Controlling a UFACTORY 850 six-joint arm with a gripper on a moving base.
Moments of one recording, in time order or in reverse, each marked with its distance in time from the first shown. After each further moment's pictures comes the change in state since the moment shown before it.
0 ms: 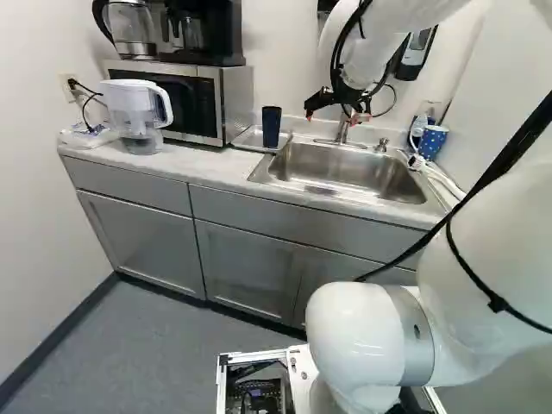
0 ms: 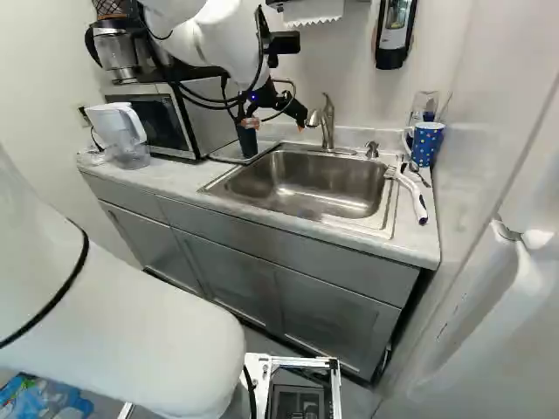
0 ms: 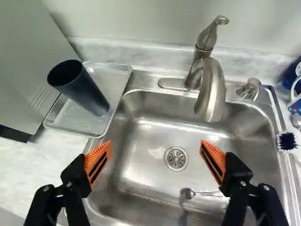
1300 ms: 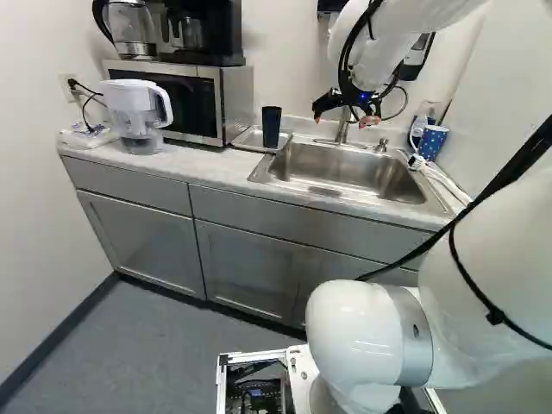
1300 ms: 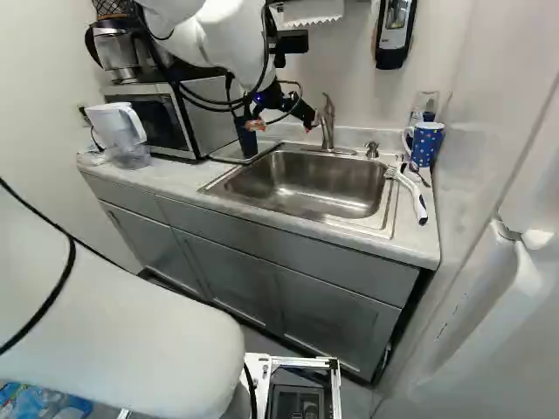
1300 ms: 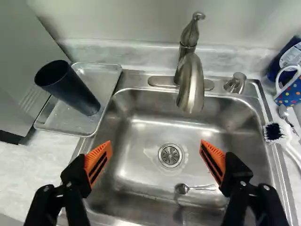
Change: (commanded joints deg) arm -2.2 1.9 1.6 0.0 0.0 0.0
